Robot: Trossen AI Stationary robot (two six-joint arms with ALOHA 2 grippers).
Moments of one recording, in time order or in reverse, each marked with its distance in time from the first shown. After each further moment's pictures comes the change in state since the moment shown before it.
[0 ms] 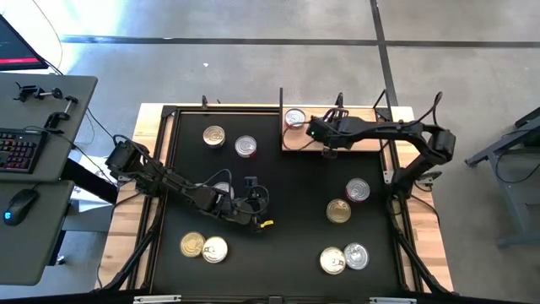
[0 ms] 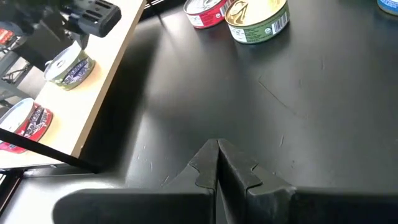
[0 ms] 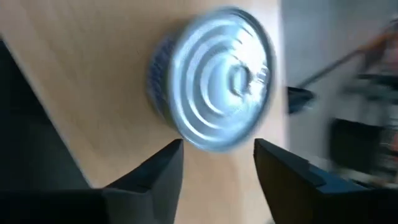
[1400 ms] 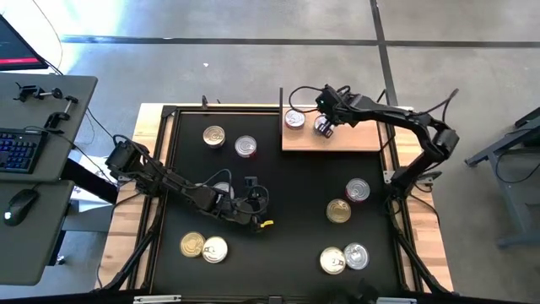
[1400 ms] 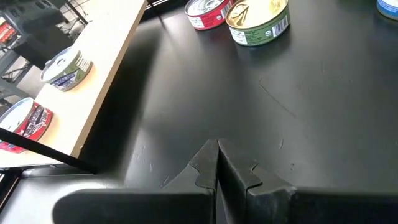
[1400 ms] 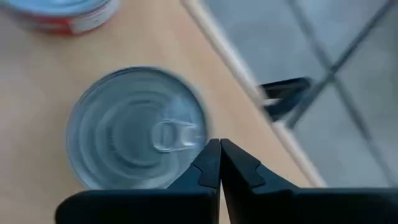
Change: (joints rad) left arm 0.000 -0.001 0.000 0.007 0.000 -0.008; right arm -0.206 -0.012 0.114 0.047 -0.164 0.148
